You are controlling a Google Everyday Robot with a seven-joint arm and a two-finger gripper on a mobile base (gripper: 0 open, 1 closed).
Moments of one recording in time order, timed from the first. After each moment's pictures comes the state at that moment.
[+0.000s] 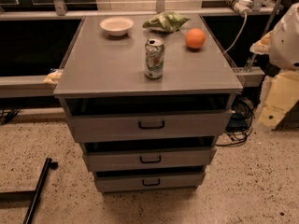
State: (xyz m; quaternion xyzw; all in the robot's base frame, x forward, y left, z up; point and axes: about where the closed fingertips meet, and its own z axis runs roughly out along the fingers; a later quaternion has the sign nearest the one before) arm 0.438 -0.217 0.976 -0.60 0.78 -0.03 0.16
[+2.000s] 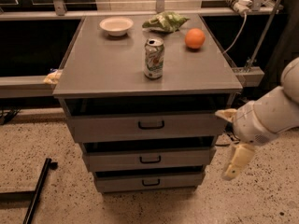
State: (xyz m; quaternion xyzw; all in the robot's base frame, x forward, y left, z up) arm 0.448 -0.208 0.775 -0.64 0.74 0.09 0.20
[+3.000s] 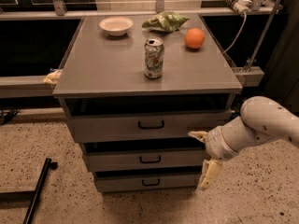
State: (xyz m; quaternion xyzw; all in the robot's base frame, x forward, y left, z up) arm 0.481 -0.160 0.642 -0.67 0.68 0.19 0.24
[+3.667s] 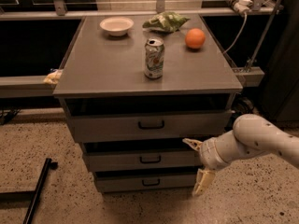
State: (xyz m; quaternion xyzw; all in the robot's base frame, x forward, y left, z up) arm 0.484 -0.151 0.593 -0.69 0.65 0.17 0.27
